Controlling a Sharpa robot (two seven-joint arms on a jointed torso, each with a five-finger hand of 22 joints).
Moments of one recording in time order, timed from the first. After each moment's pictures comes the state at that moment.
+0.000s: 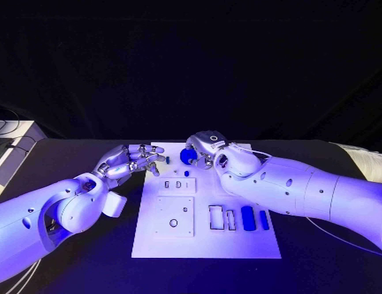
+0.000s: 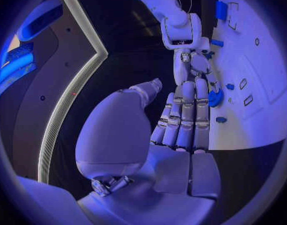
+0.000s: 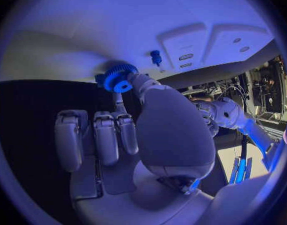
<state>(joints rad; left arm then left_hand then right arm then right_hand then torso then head) 0.99 -0.90 0.26 1.53 -0.28 -0.05 0.32 1.38 -0.19 0.53 0.15 0.05 0.81 0.21 0.21 0.30 1.10 0.15 0.10 0.09 0.91 0.09 0.86 0.63 0.18 0.79 0.19 0.90 0.49 1.30 -0.38 -0.12 1.08 -1.70 -0.47 -0.22 1.39 -0.19 0.39 0.19 0.28 0.92 0.16 0.21 0.38 1.47 0.08 1.57 1.31 1.47 0.01 1.57 1.31 0.04 1.47 0.11 1.50 1.31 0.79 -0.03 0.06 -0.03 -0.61</state>
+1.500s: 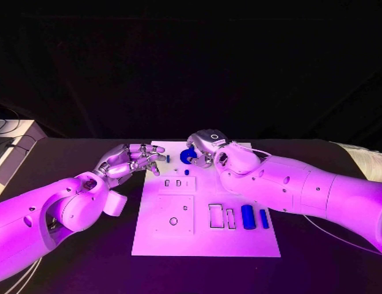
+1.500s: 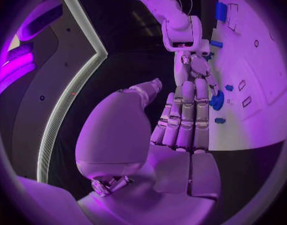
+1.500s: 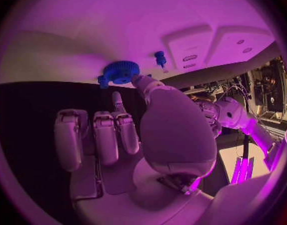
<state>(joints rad) 0.99 -0.90 0.26 1.53 -0.28 -0.04 0.31 1.38 -0.19 0.53 0.15 0.05 0.81 0.21 0.21 0.30 1.10 0.15 0.10 0.09 0.91 0.09 0.86 0.63 0.18 0.79 0.19 0.91 0.49 1.30 -0.36 -0.13 1.04 -1.67 -0.48 -0.20 1.31 -0.22 0.39 0.21 0.32 0.88 0.18 0.15 0.35 1.47 0.09 1.57 1.31 1.47 0.01 1.57 1.31 0.04 1.47 0.12 1.48 1.31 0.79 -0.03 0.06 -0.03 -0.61</state>
